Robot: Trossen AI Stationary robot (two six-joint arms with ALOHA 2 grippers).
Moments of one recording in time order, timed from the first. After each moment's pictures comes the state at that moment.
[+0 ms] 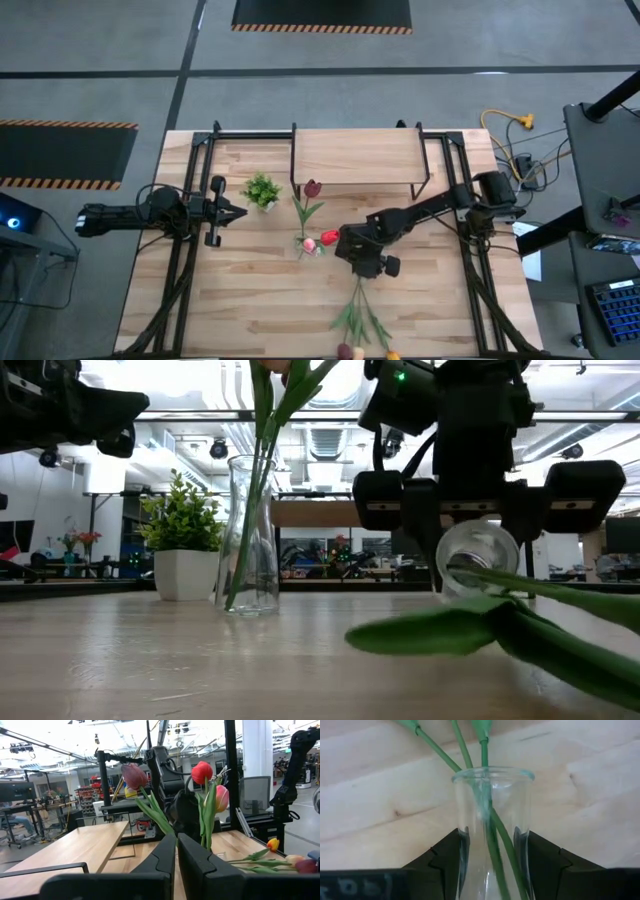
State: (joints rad) left arm 0.02 0.05 0.05 0.15 0.08 0.12; right arm 0.16 1.85 1.07 -0.43 -0.46 -0.96
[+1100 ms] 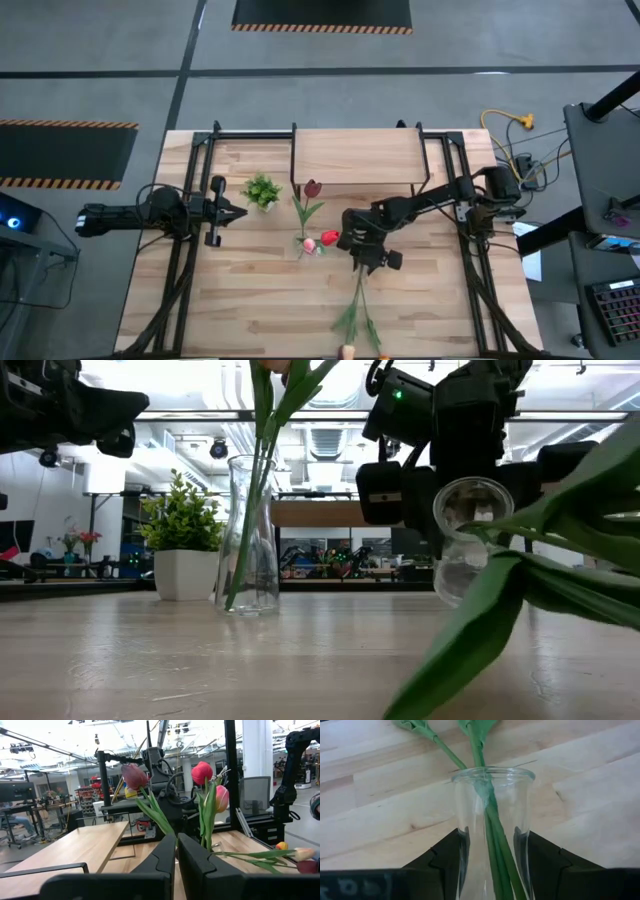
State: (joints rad) left arm 0.02 0.05 0.05 0.15 0.08 0.12; right arm 0.07 1.79 1.00 -0.35 -0.68 -0.96
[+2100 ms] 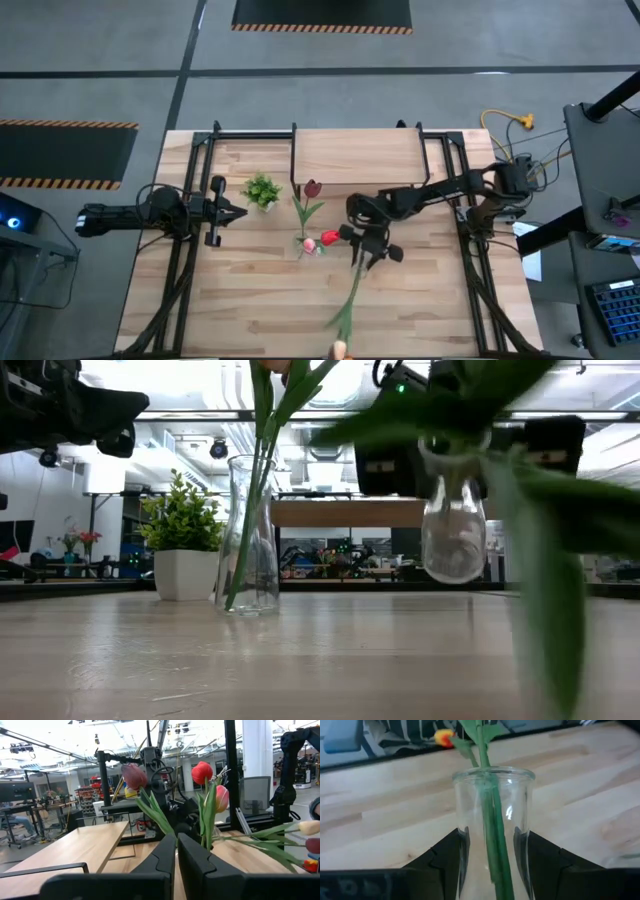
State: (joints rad) left arm 0.02 0.05 0.05 0.15 0.08 0.12; right arm -0.01 1.71 0.94 -0.22 -0.87 -0.93
